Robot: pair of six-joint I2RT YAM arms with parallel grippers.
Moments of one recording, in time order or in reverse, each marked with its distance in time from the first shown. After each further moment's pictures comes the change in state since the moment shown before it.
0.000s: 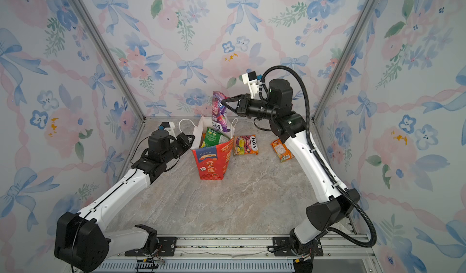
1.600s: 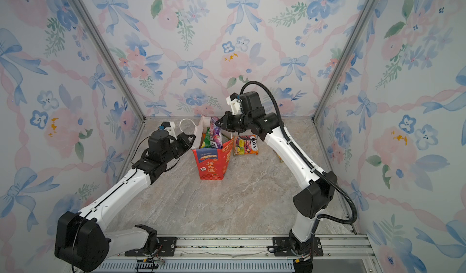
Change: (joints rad) left arm 0.000 0.003 -0.007 0.026 0.019 -0.001; right arm 0.119 0.167 0.061 -0.369 0.303 -0.190
